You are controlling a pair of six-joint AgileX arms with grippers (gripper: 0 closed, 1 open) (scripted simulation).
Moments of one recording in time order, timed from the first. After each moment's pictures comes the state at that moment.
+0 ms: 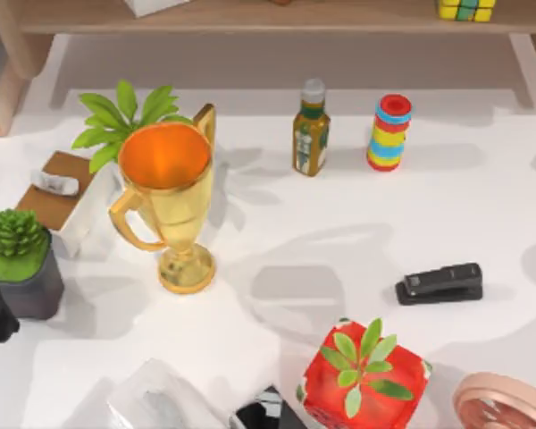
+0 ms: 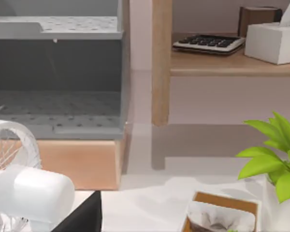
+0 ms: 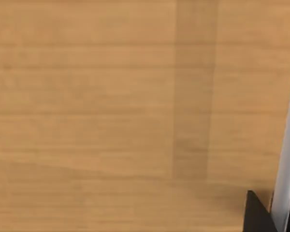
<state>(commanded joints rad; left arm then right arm) 0.00 0.00 0.00 0.00 0.00 0.00 -0.44 2.37 1.26 1.11 -0.39 -1.55</state>
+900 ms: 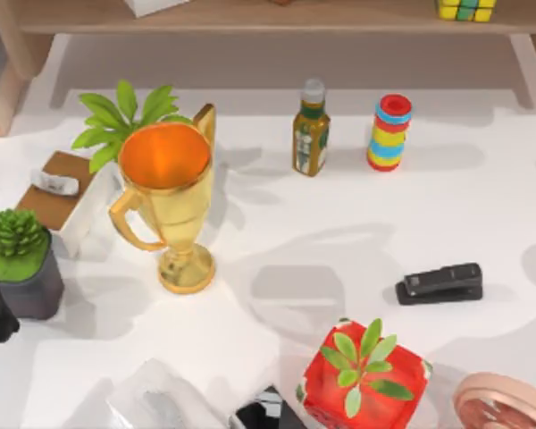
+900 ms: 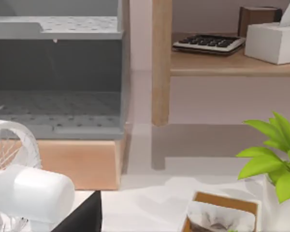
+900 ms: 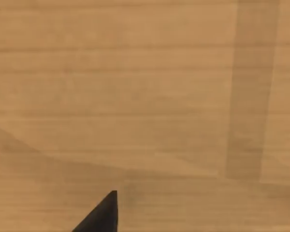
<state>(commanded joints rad) 0.00 0.00 0.00 0.00 0.00 0.00 -0.44 2.37 1.26 1.11 -0.39 -1.55</state>
